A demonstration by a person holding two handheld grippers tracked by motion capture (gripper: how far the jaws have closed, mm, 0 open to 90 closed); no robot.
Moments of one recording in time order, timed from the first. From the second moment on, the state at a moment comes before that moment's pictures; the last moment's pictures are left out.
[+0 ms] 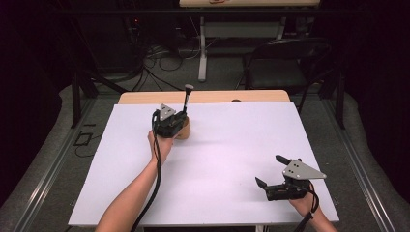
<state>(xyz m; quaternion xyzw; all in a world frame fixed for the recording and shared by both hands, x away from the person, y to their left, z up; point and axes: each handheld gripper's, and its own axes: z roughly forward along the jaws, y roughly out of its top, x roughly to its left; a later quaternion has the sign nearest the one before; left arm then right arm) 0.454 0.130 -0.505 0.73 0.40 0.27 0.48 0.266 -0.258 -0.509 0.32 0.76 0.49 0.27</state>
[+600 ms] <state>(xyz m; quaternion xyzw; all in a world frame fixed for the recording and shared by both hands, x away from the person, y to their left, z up) 0.459 0.127 -0.513 0.74 0.41 0.26 0.47 0.266 -0.258 -0.509 0.32 0.76 0.49 0.27</state>
